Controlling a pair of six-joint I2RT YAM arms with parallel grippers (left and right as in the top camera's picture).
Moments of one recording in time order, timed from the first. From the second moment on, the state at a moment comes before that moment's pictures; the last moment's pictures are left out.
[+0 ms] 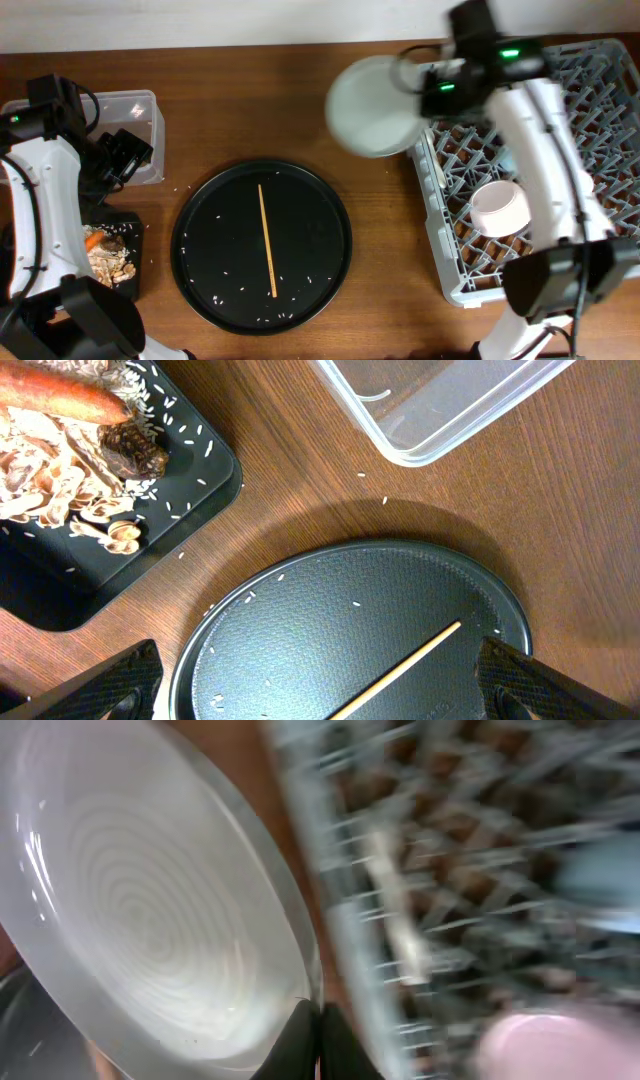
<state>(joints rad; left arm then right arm) 0.32 1.74 1.67 -1.35 0.07 -0.66 0.08 1.90 2.02 -1.30 -0.07 0.33</state>
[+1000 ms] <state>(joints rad) 0.32 1.74 1.67 -1.35 0.07 -0.66 -0.08 1.97 2.01 -1.17 0.46 0.15</state>
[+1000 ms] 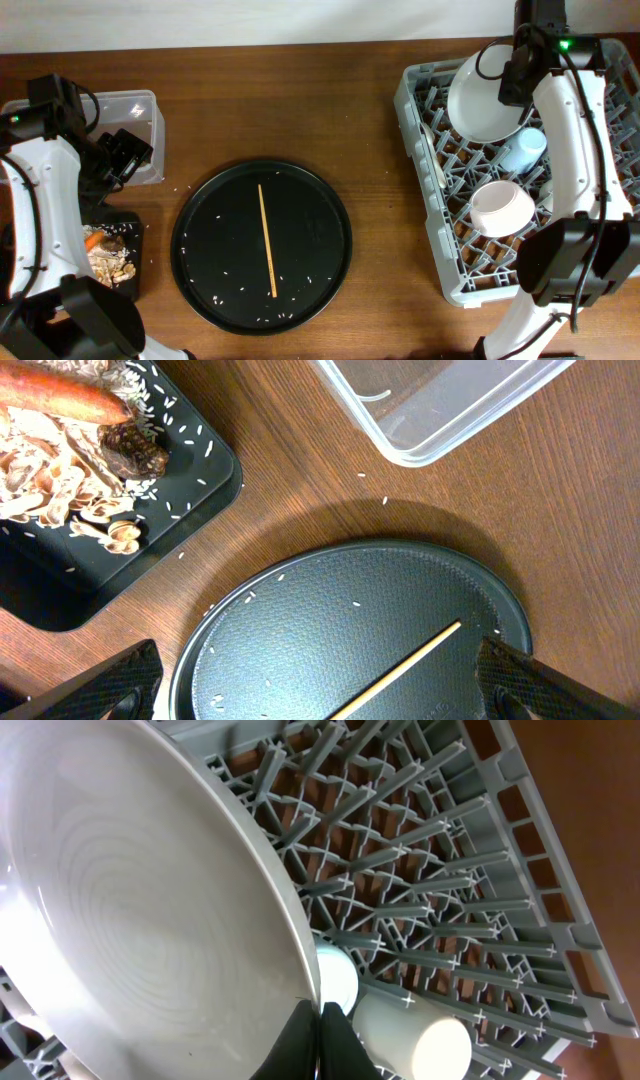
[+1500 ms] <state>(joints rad) 0.32 1.74 1.67 -1.35 0.07 -0.66 0.04 1.97 2.01 -1.16 0.56 0.13</state>
